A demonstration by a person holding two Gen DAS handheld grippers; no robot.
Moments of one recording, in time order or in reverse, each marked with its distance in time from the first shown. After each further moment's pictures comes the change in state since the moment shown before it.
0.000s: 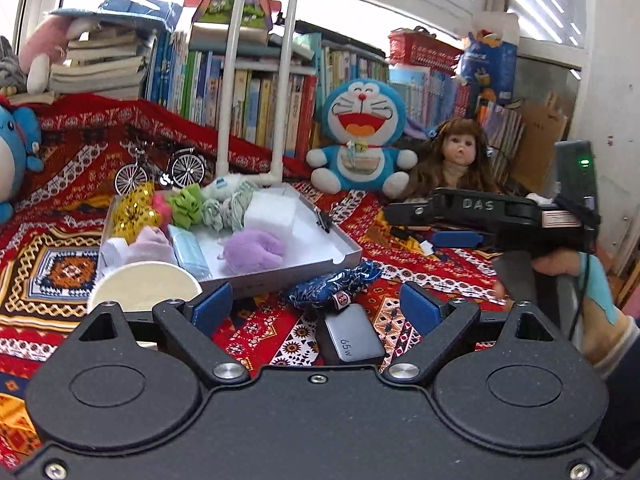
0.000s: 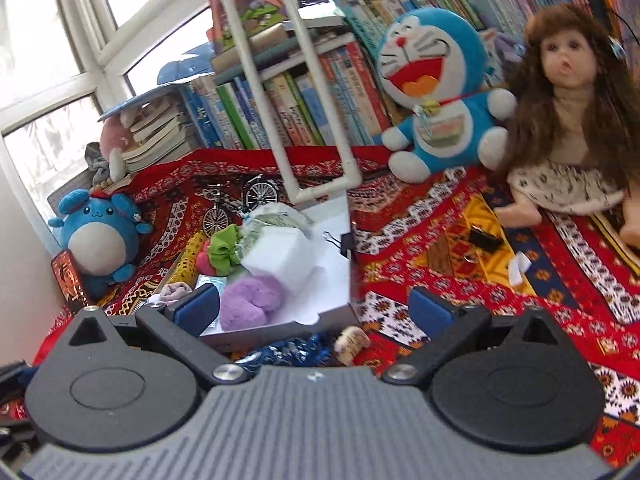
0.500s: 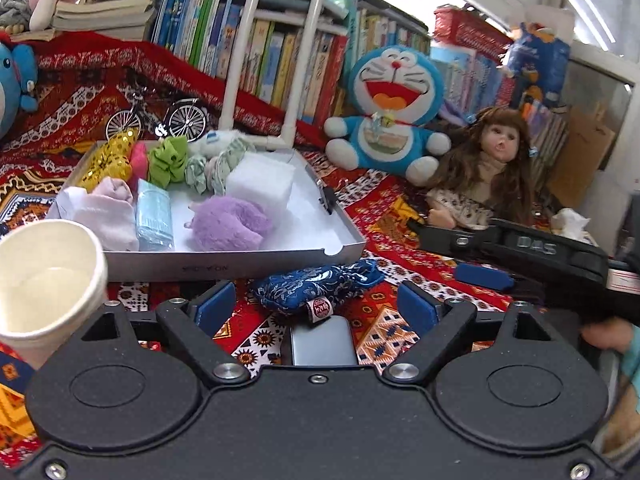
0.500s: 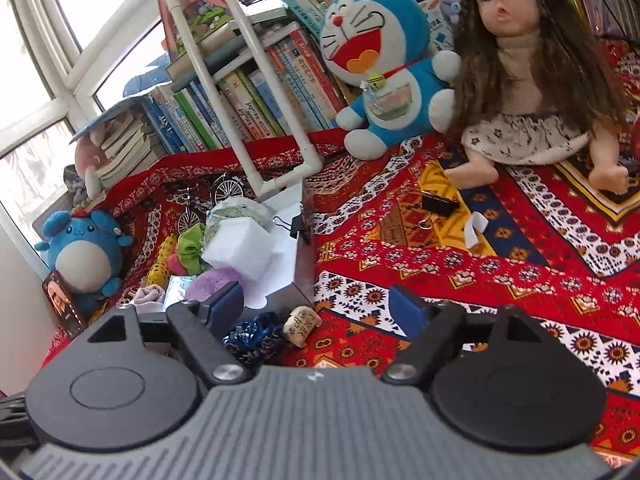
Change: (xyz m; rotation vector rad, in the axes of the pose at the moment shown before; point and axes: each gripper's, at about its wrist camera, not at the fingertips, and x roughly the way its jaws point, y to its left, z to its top) left arm 0.085 -0.025 0.000 -0.153 0.080 0.072; right arm 0.000 -0.045 -0.015 0.120 0.014 0.000
